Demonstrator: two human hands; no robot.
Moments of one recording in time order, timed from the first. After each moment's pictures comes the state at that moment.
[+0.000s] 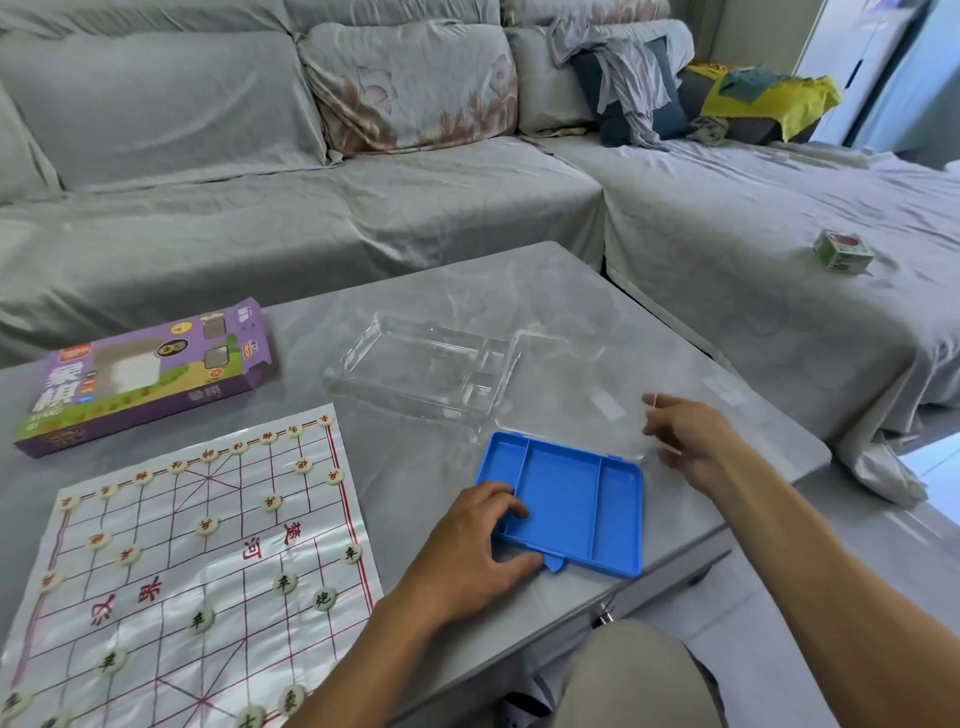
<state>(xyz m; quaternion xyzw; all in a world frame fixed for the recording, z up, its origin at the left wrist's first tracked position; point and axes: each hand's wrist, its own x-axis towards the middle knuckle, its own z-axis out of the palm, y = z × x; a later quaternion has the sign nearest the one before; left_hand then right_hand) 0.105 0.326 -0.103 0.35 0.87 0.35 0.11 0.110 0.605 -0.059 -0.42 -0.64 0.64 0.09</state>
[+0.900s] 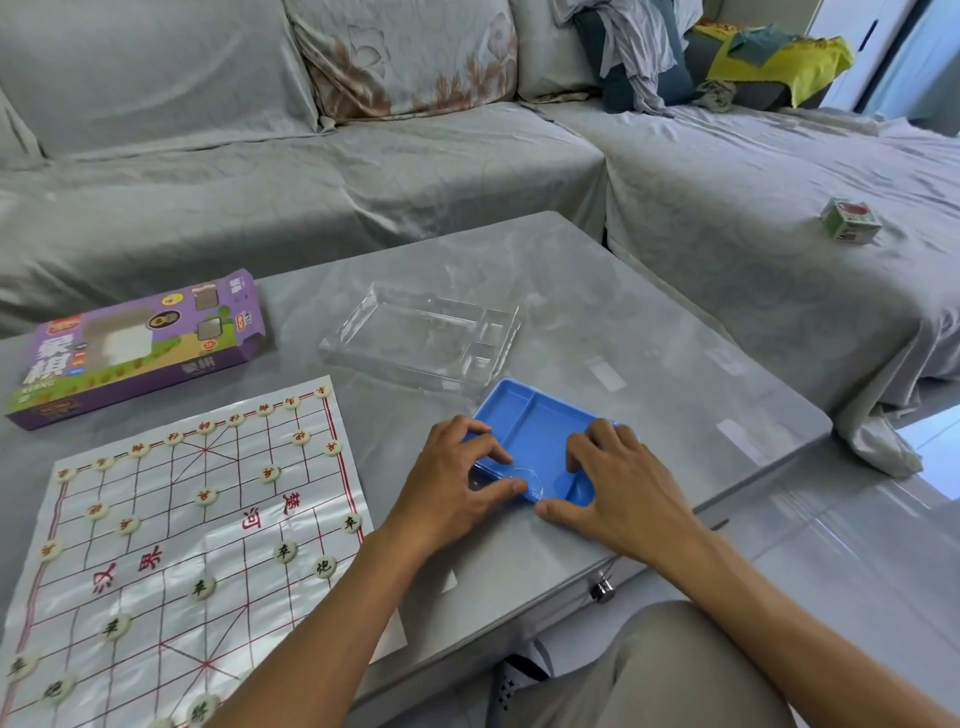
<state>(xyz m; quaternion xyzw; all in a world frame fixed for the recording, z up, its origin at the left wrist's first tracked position) 0.074 0.326 -0.106 0.32 0.88 0.35 0.03 0.169 0.516 -0.079 -0.04 -1.00 0.07 0.03</state>
